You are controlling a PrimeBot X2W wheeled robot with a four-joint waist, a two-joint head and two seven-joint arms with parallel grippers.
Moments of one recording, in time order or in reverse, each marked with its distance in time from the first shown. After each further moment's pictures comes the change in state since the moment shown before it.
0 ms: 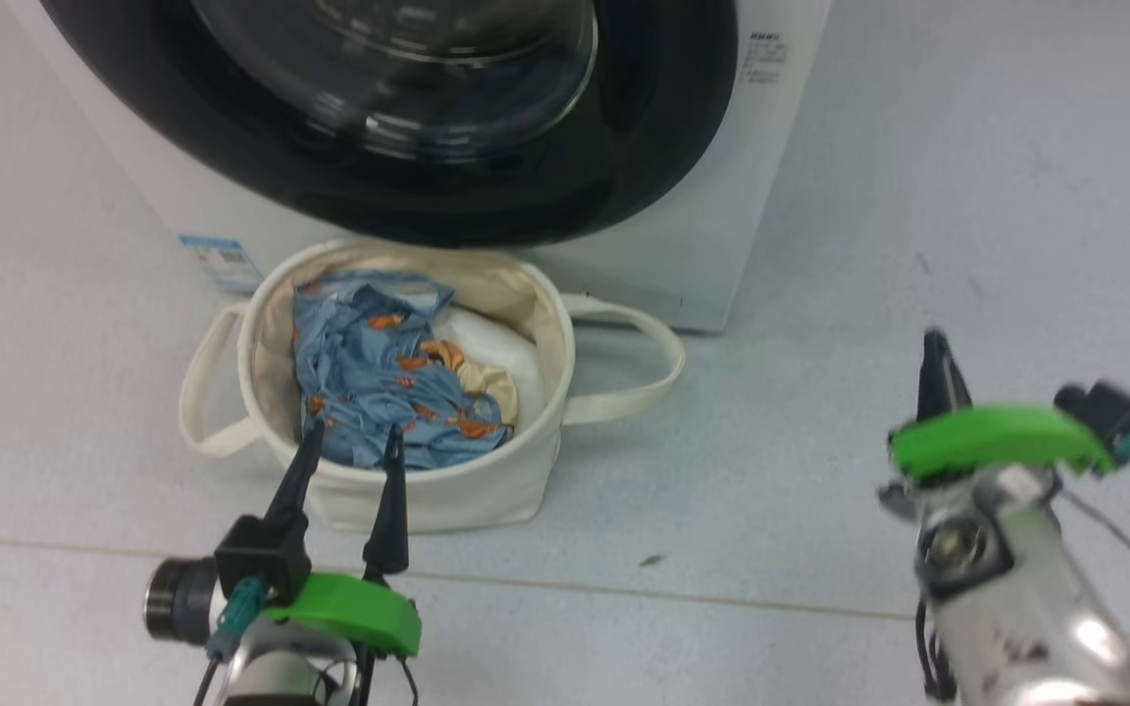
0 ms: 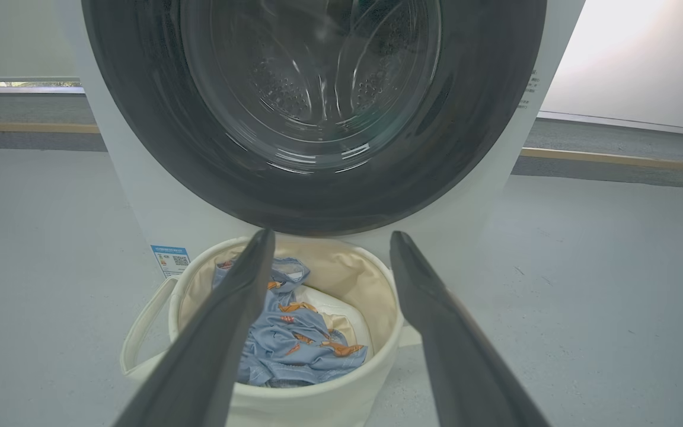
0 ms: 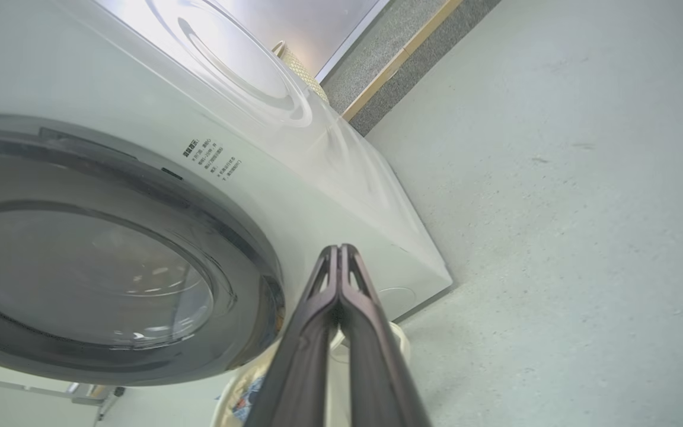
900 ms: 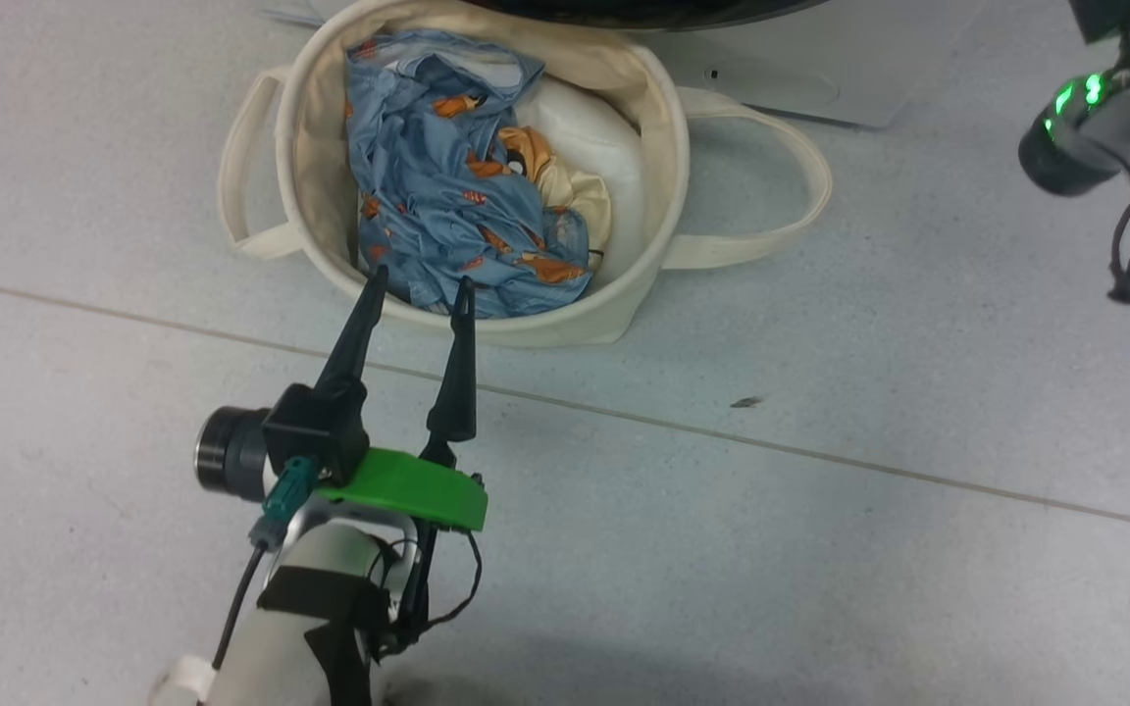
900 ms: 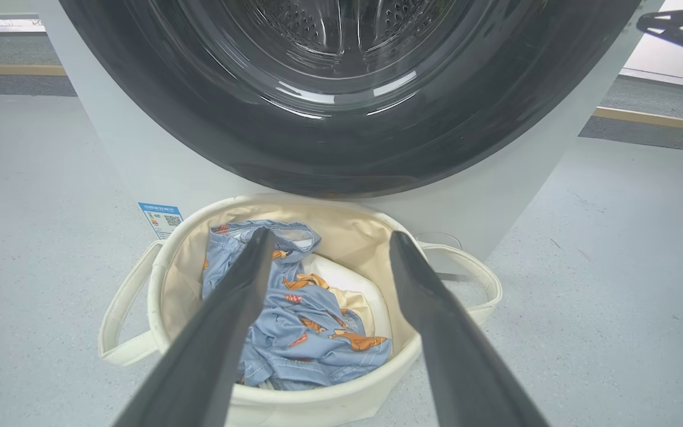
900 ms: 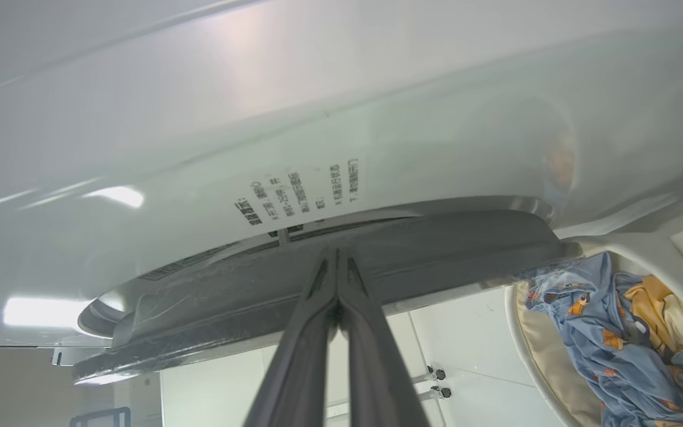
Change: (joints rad) left arm -0.230 -0.004 -0.156 -0.049 -0.083 0.071 0.000; right arm -0.627 -0.157 -0.193 0.085 0.855 0.000 0.764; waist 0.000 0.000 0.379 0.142
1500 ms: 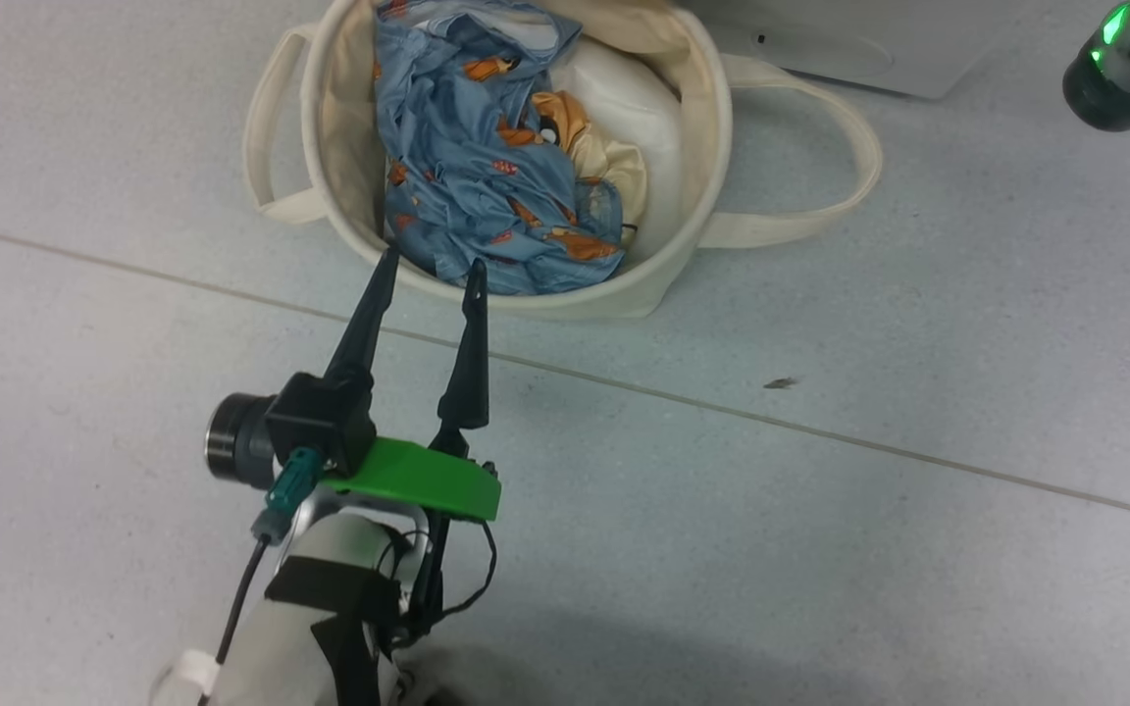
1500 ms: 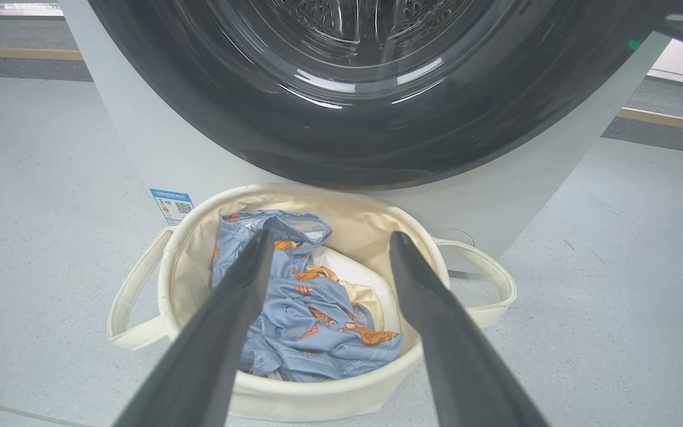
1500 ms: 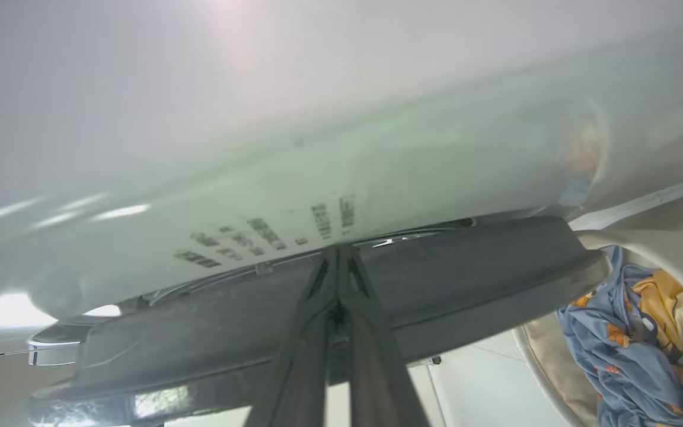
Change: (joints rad) left arm -0.020 -0.001 -0.026 -0.026 -0.035 0.019 0.000; right arm -0.132 -0.052 0.040 0.077 0.006 0.000 0.073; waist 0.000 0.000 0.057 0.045
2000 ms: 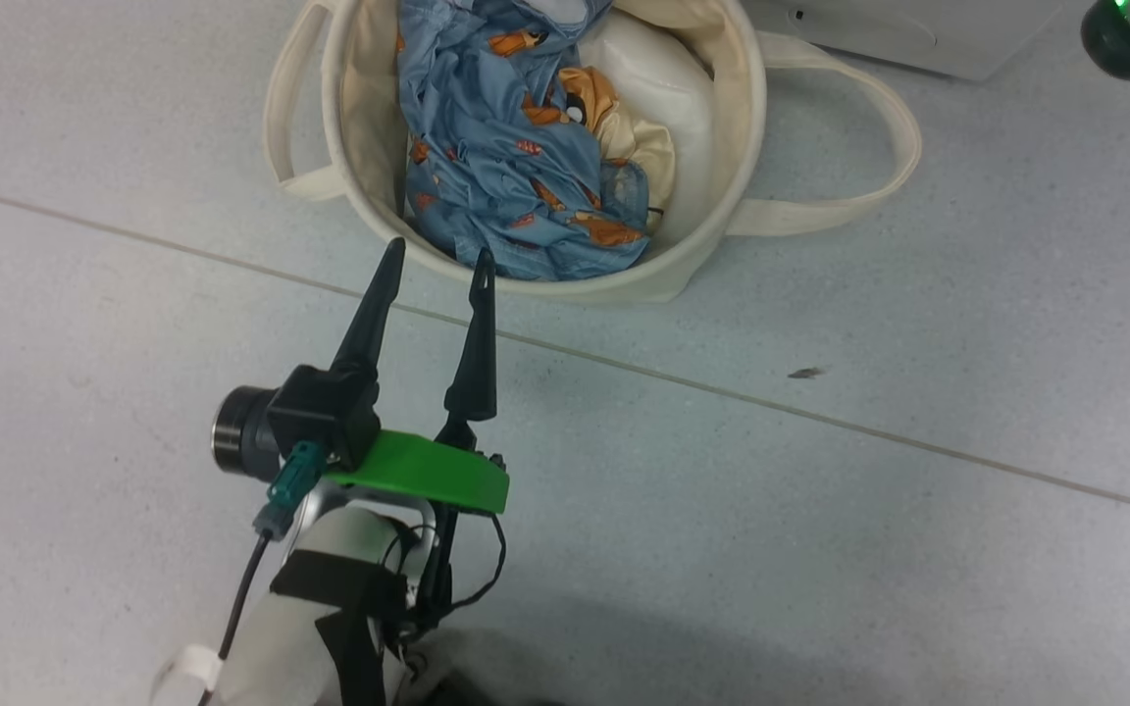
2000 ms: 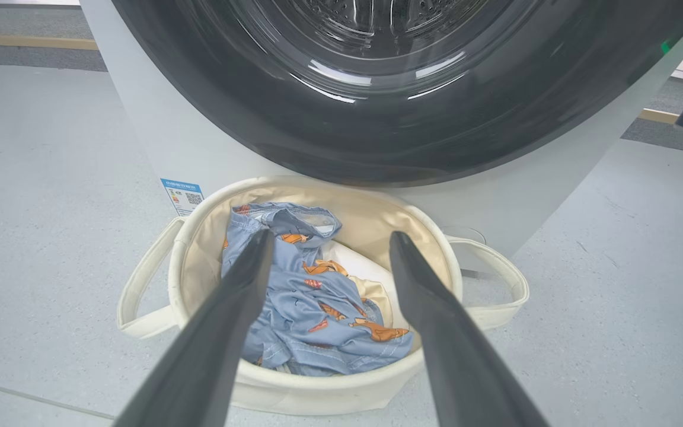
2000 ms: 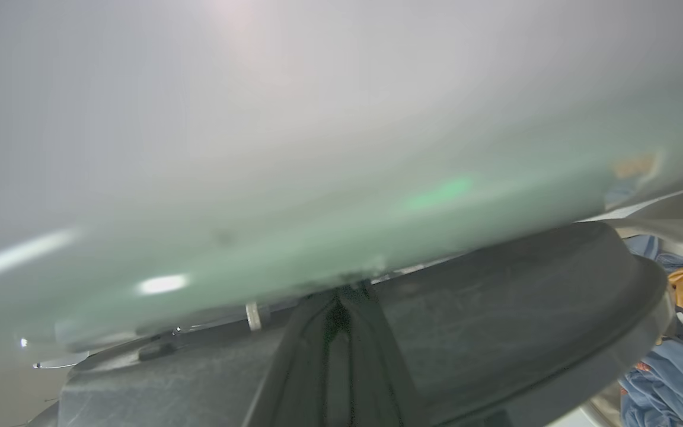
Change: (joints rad) left arm -0.012 -0.002 -0.020 -0.017 -0.027 0.018 0.000; right arm -0.090 -0.018 0.027 0.053 0.035 0.000 0.058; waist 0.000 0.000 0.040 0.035
